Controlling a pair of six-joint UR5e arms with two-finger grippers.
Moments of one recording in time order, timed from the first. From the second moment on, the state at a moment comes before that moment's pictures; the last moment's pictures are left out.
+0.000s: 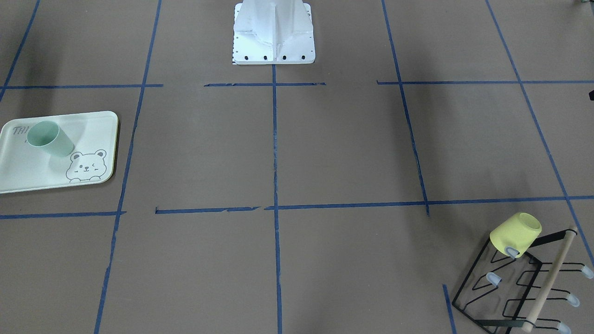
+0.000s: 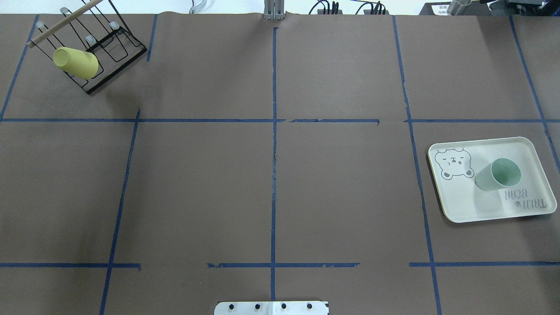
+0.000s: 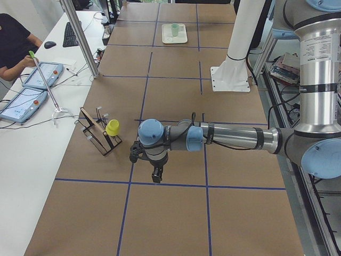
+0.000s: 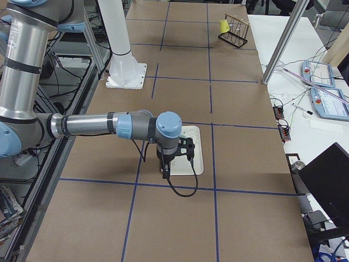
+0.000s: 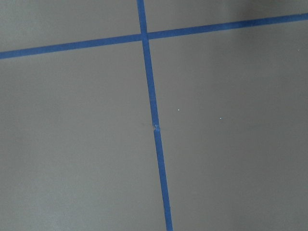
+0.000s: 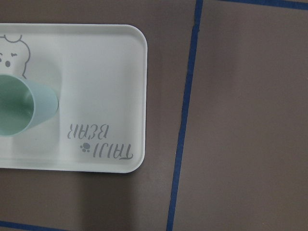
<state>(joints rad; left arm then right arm) -1.52 -1.46 -1.76 -1.48 -2.39 0.11 1.53 -1.86 1.96 -1.73 2.35 -0.12</state>
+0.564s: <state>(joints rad) -1.52 -1.50 -1.74 -1.48 -2.39 0.11 1.54 -1.89 1.95 -1.59 2.36 -0.01</state>
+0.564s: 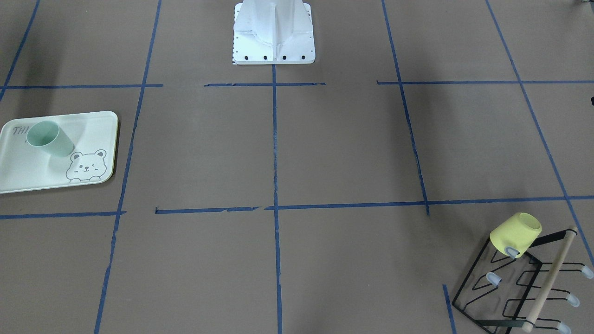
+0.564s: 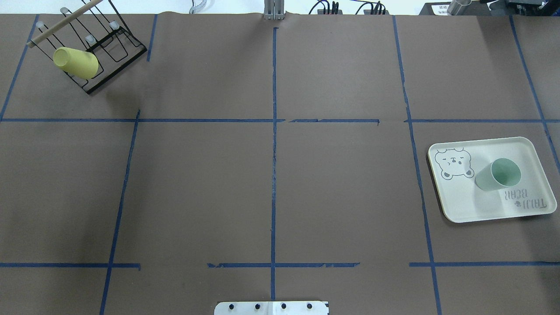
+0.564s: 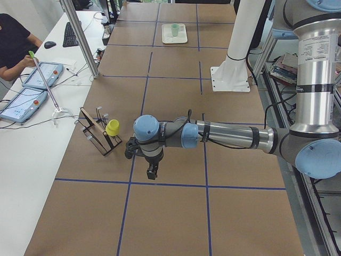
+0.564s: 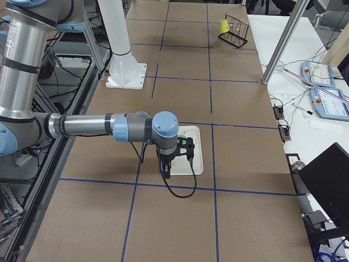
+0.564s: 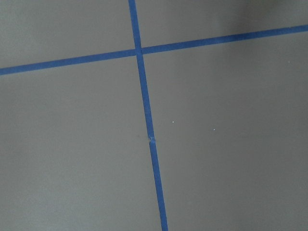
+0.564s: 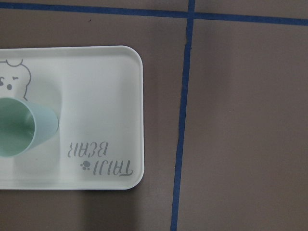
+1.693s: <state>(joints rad) -1.52 -1.51 -1.70 -1.57 -2.33 -0.04 1.54 -1.89 1.94 -1.52 2.36 0.02</state>
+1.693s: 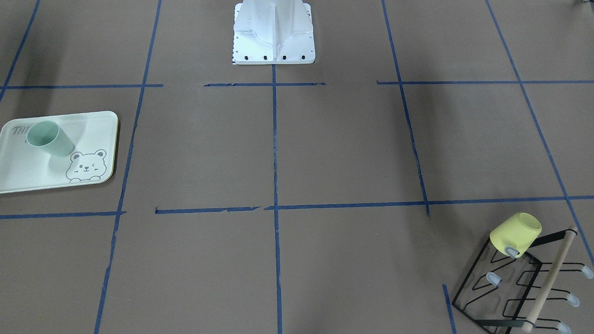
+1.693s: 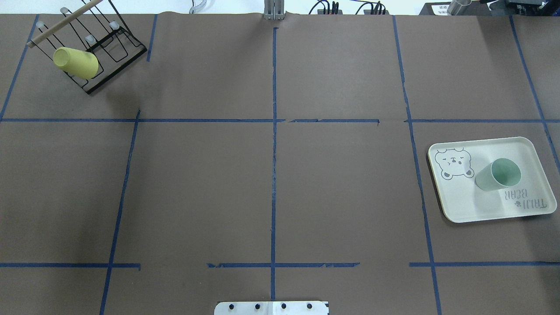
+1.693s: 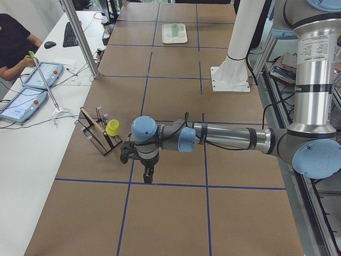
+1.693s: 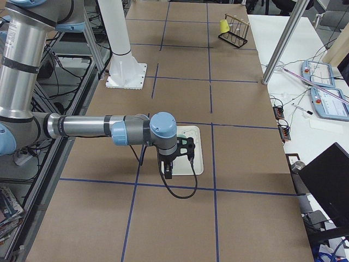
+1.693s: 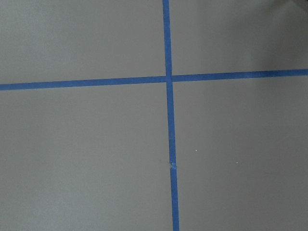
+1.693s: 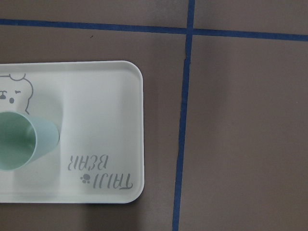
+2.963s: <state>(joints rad) -1.54 -1.49 -1.72 -1.49 -2.35 0.06 1.54 -1.90 1.94 -1.52 2.36 0.02</state>
